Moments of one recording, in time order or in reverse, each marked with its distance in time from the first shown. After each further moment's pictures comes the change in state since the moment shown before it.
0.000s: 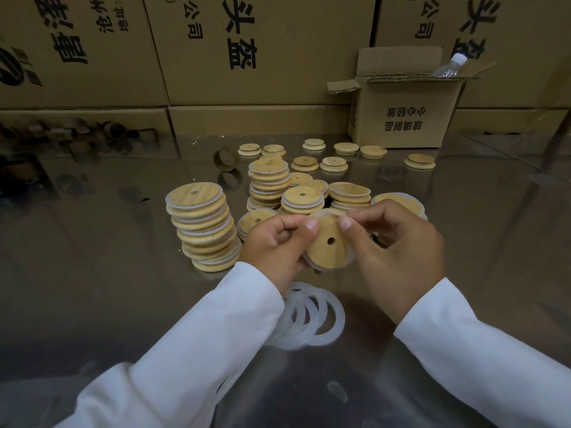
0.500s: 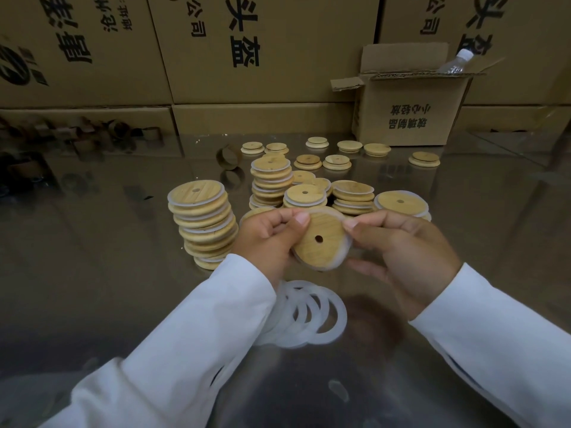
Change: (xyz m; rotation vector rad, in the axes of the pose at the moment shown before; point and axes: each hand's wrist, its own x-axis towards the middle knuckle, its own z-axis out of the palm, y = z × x) left_hand 0.008 -0.001 -0.011 0.037 -0.002 0.020; right_hand 0.009 -0.007 -0.009 0.507 -0.236 0.581
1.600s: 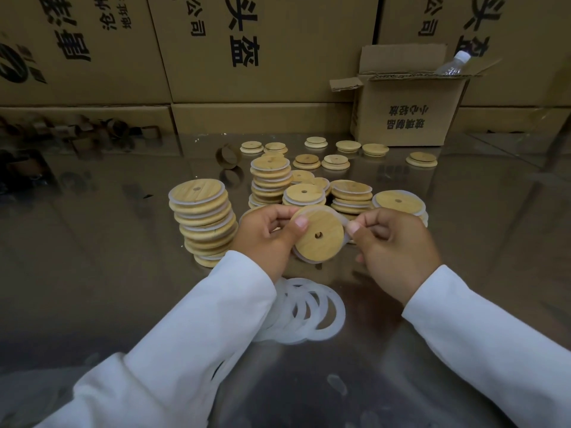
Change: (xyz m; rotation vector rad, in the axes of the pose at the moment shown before) left_hand -0.004 0.011 0.000 0.257 0.046 0.068; right_hand 0.013 0.014 -0.004 -0.550 0.111 -0.273
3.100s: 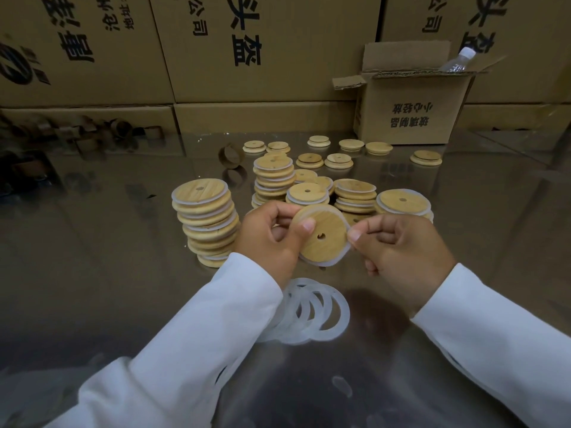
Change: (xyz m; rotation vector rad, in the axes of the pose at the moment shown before) left_hand -0.006 -0.002 -0.001 0.061 0.027 0.140; right_hand -0.006 -0.004 -0.005 0.183 -0.124 0.078
